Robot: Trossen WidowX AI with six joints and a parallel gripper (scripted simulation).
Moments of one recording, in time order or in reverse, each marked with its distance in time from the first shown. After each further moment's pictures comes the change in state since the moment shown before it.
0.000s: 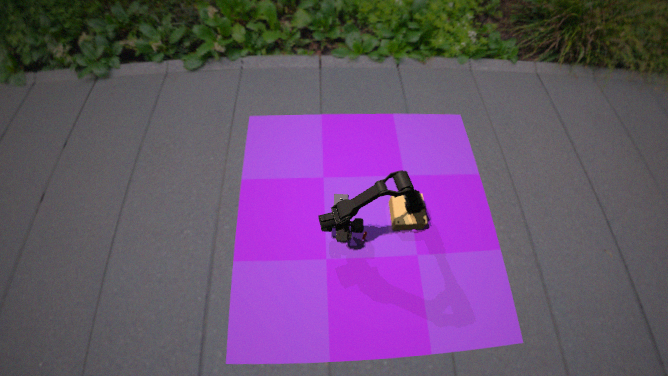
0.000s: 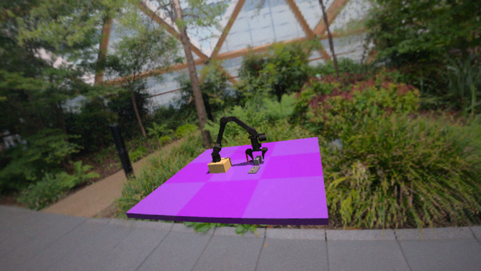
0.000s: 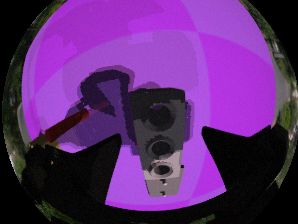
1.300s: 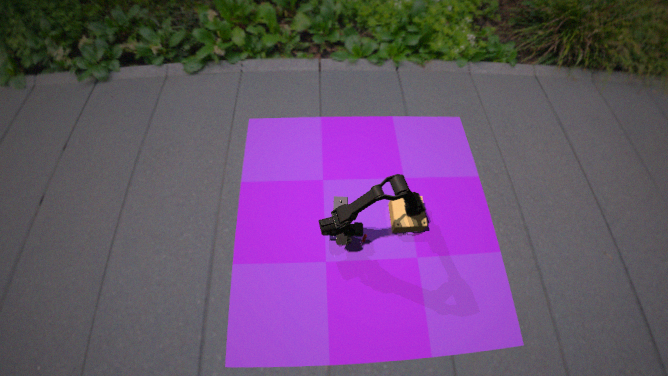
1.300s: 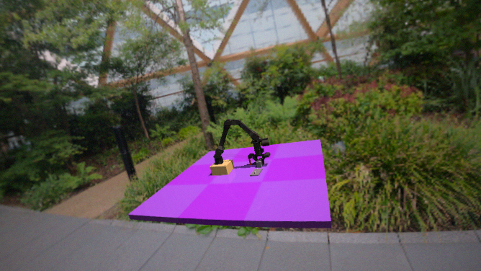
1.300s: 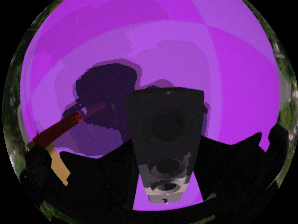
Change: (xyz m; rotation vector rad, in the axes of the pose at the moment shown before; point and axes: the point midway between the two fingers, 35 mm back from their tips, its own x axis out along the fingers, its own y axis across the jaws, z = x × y) arm 0.024 0.003 -0.001 -0.001 0.003 0.006
